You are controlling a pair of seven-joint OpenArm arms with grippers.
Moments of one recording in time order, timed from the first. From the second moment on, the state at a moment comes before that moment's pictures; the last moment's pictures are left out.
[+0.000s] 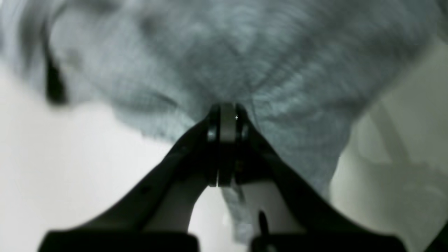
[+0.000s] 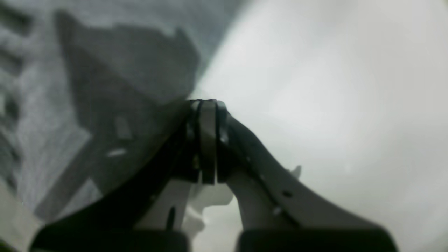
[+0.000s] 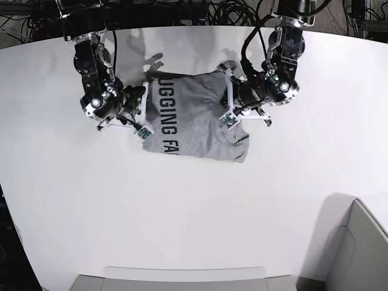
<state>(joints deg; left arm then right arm) 4.9 -8.1 5.1 97.4 -7.9 -36.8 56.0 0.2 12.5 -15.1 97.6 11.3 29.1 -72.4</state>
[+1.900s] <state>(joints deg) 8.9 -10.3 -7.2 102.1 7.0 -36.5 57.9 -0.3 1.1 -28.0 95.3 8.5 29.8 -66.2</state>
